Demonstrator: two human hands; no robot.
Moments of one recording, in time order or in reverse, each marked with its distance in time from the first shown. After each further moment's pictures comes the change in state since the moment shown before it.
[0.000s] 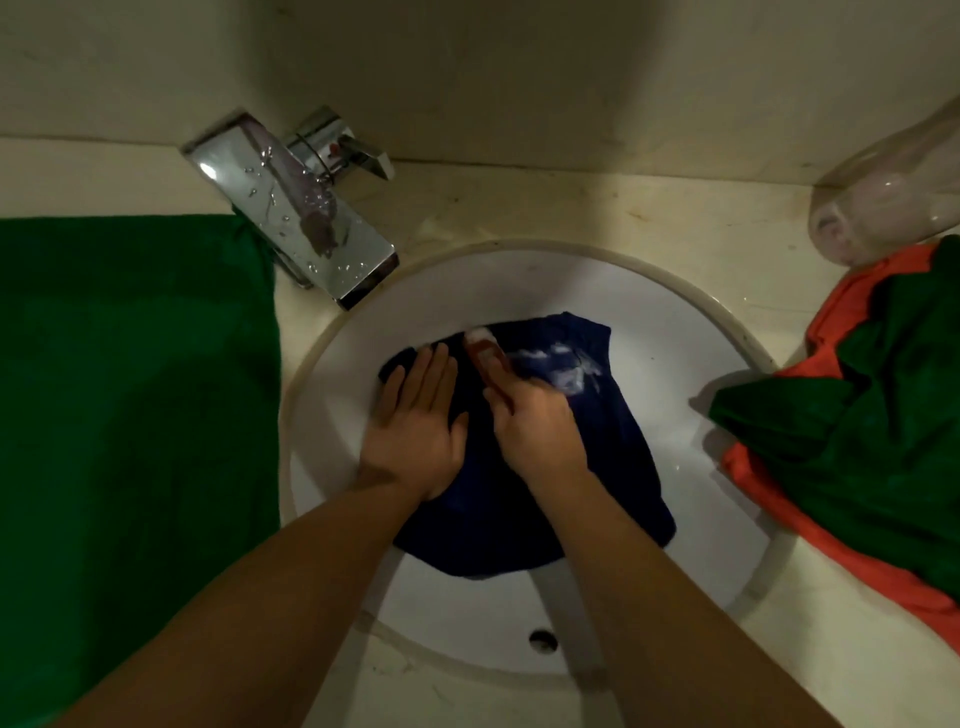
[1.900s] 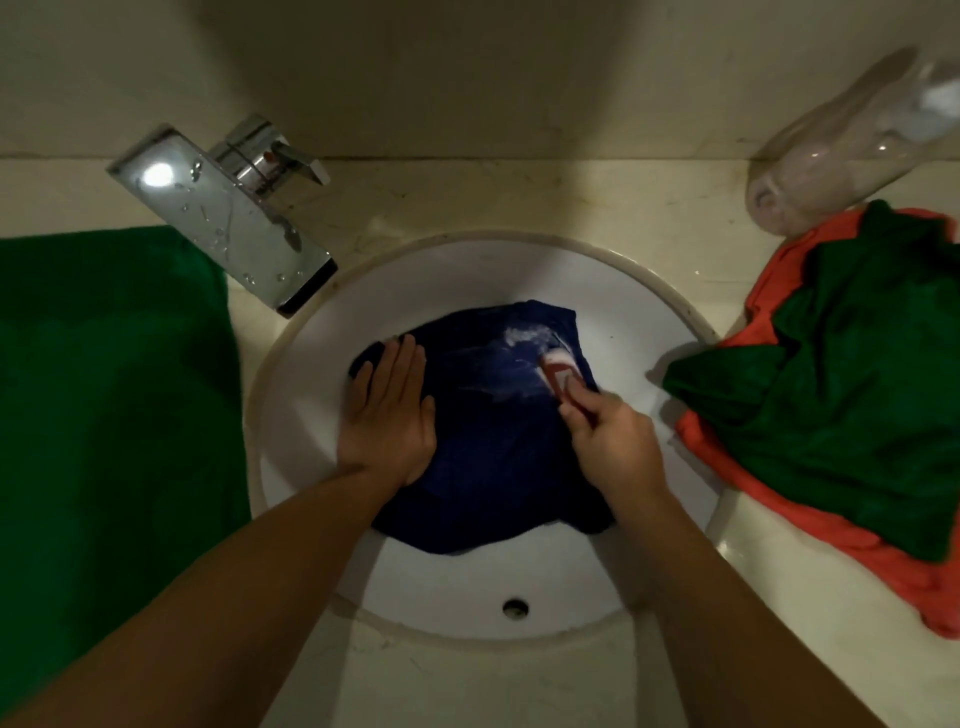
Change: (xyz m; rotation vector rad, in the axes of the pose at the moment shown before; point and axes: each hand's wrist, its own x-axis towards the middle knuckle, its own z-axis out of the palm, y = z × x) left_hand 0.001 0.002 -0.008 -0.082 -0.056 -0.034; right_hand -0.048 0.047 -0.077 -0.052 0.046 0.450
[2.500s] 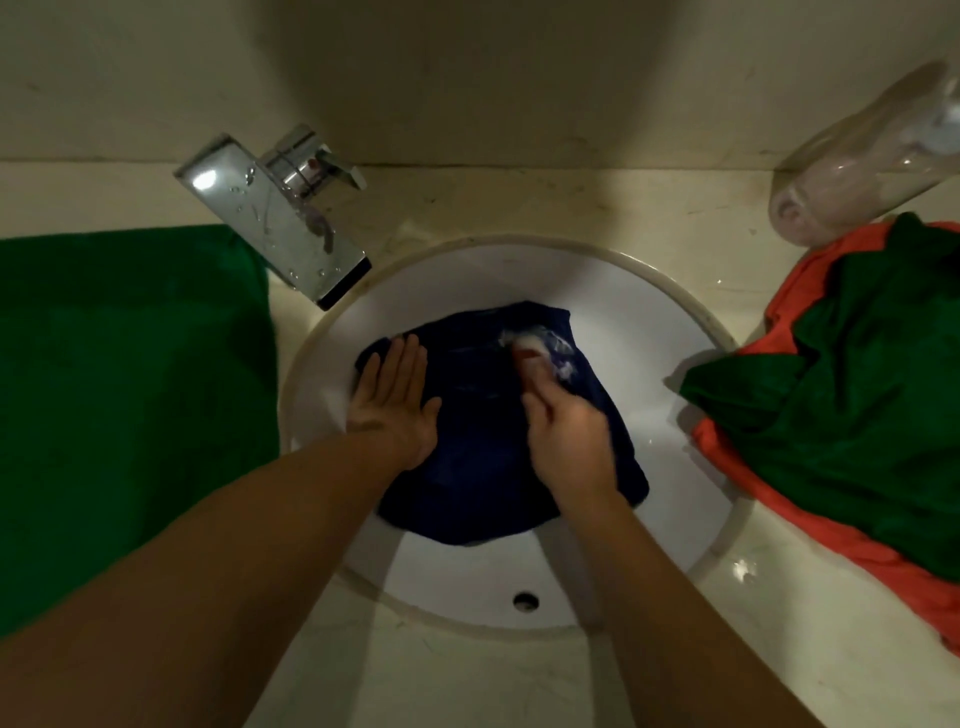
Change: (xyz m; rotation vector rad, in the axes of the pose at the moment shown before) left_hand 0.008 -0.005 -0.031 0.285 -0.359 -0.048; right_hand -0.013 -0.039 0.032 0.086 0.008 -0.208
